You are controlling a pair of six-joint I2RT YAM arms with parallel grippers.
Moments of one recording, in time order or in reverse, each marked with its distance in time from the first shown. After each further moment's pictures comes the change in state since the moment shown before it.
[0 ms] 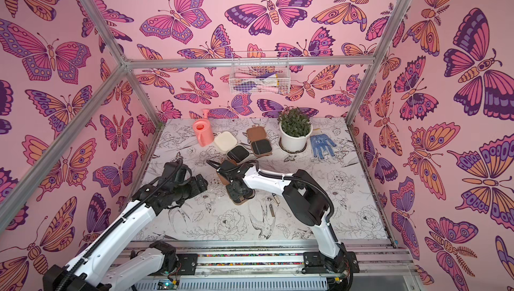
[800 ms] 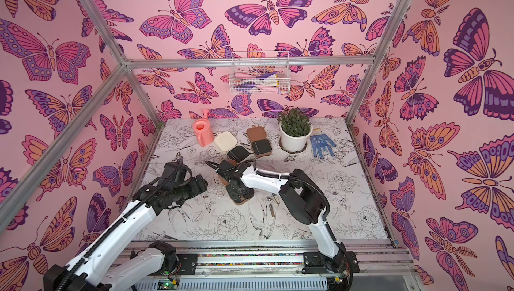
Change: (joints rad) left arm 0.002 0.001 -0.006 0.000 0.000 0.000; right arm 0.000 0.035 0.036 -0.043 0.024 -0.019
